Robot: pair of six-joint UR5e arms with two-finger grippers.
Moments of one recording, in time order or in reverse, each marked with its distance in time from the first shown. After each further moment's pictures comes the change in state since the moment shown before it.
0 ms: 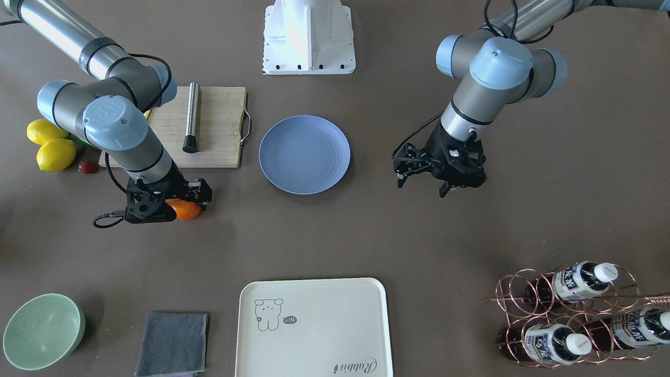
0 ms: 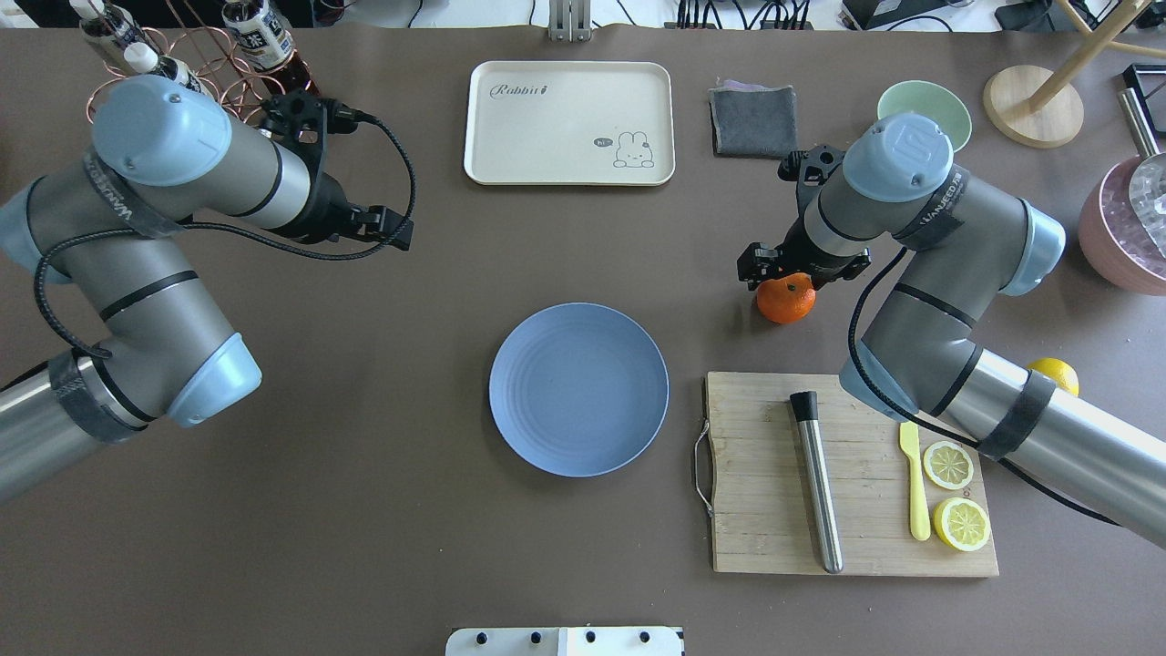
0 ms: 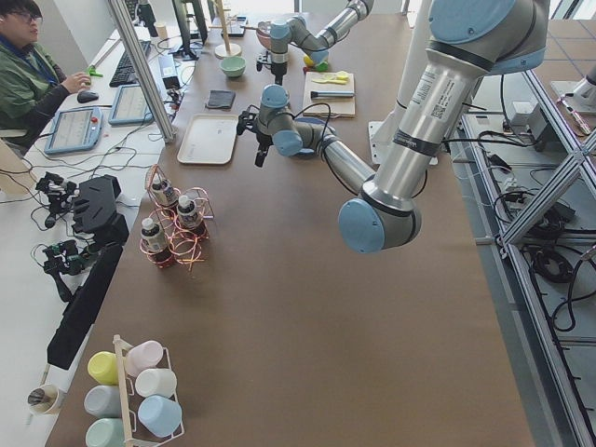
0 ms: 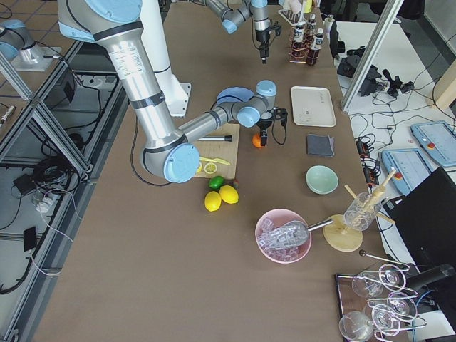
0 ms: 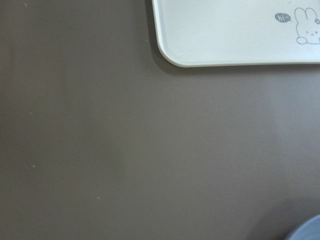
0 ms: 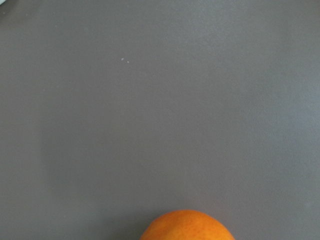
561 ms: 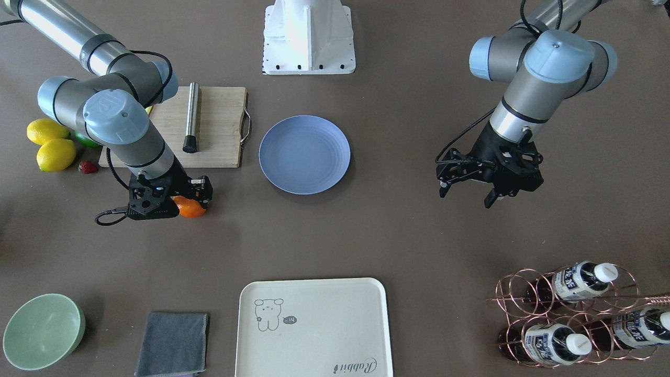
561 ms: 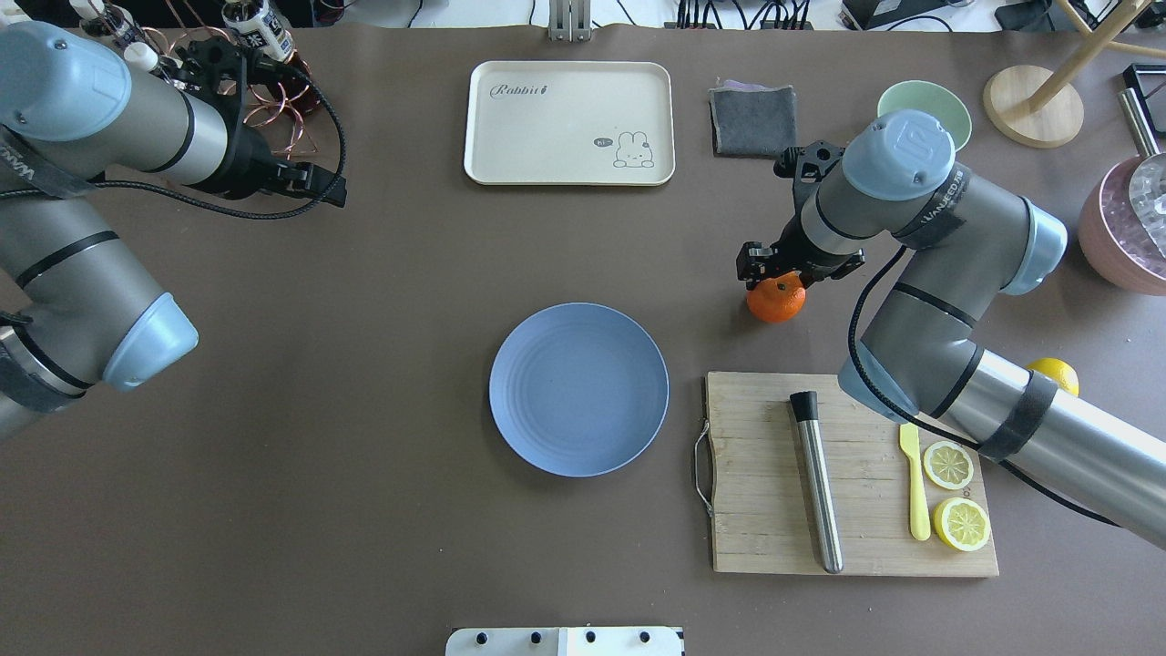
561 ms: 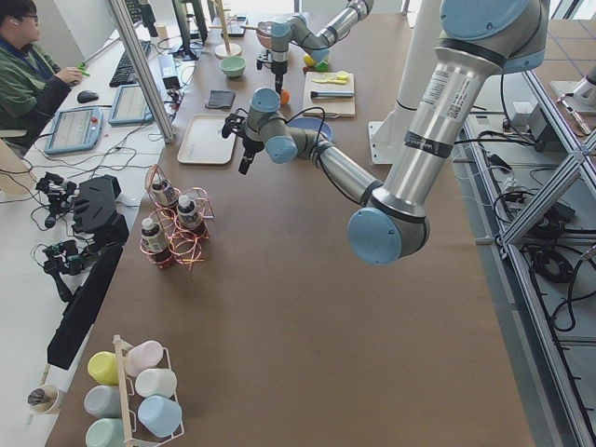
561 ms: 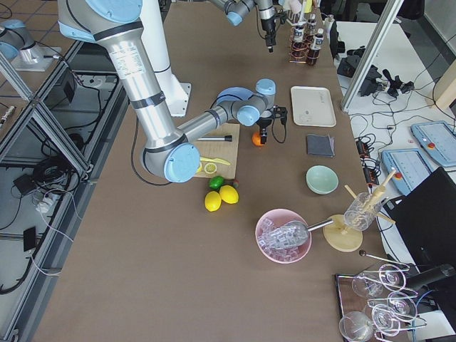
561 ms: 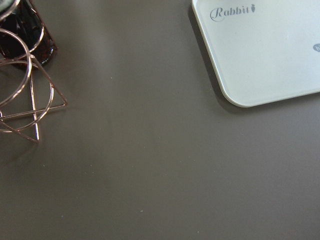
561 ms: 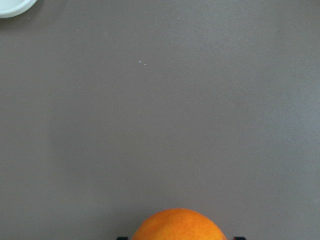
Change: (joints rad) left arm -0.099 0.038 -0.026 -0.004 -0.022 0.064; right arm 0.001 0.003 0.038 -0.003 0.004 0.002
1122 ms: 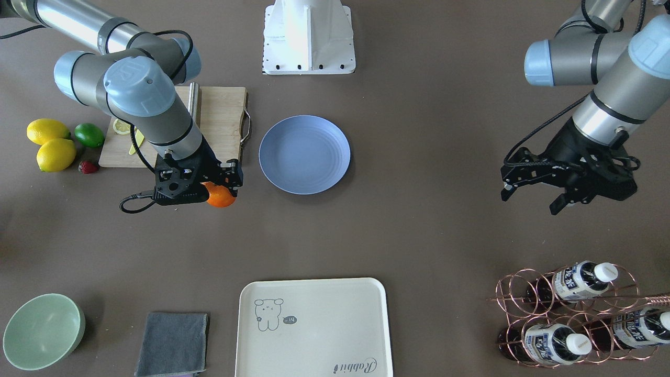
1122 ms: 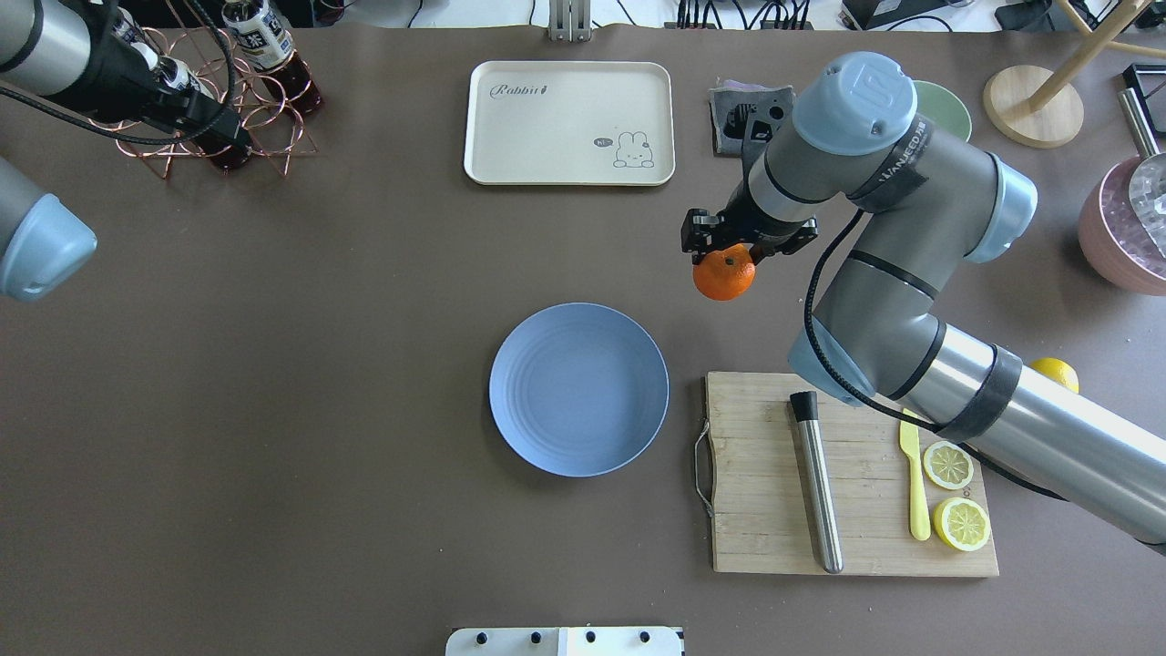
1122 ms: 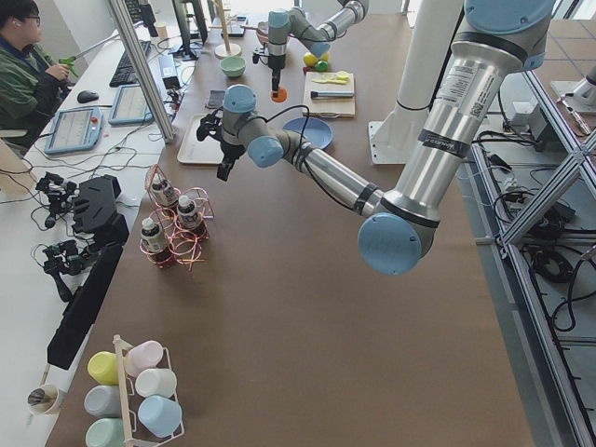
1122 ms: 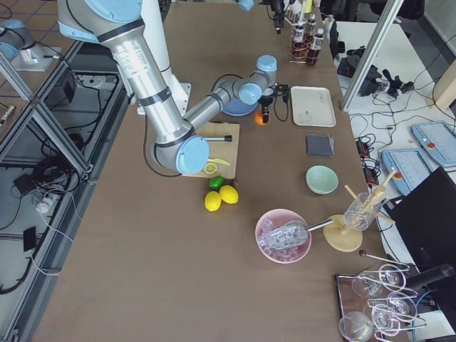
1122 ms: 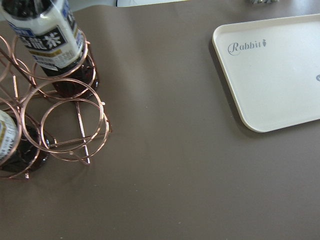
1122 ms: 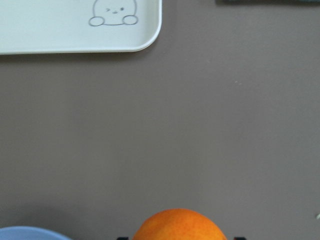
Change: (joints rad) left arm -0.216 0.031 0.008 0.105 -0.182 0.279; right arm -0.024 0.144 0.070 -0.154 0.005 0.071
